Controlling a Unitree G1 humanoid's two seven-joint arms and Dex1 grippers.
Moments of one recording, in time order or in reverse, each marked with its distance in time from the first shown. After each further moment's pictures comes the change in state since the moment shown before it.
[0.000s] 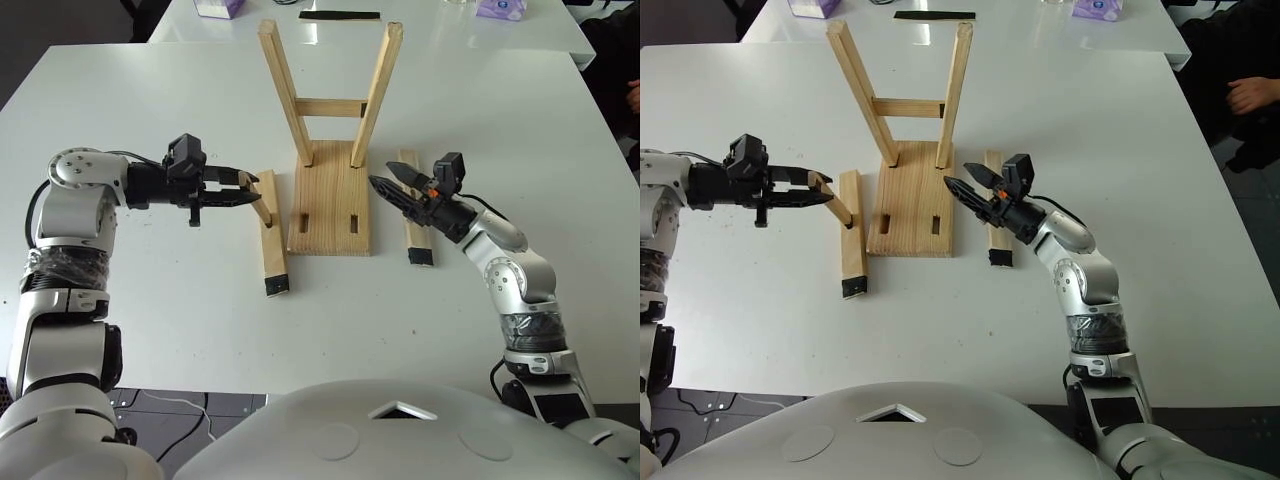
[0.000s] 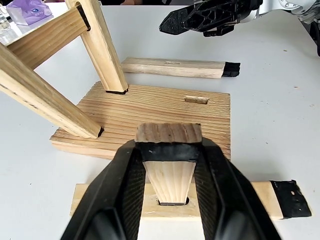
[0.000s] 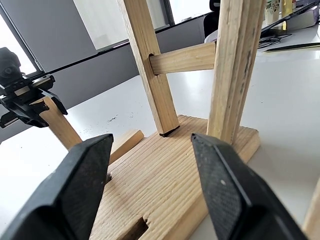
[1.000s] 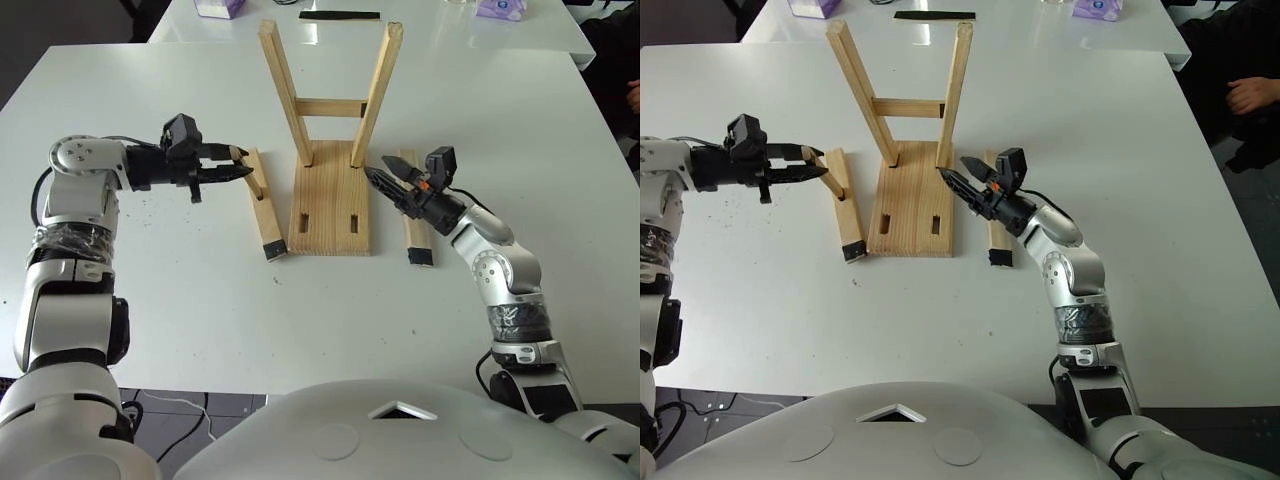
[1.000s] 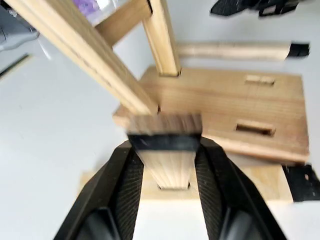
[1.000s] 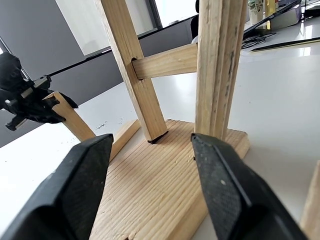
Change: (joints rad) left arm -0.132 -0.020 -0.082 0.320 0.152 -0.140 0.136; right arm -0.058 0.059 -0.012 0.077 -0.027 -0.021 -0.065
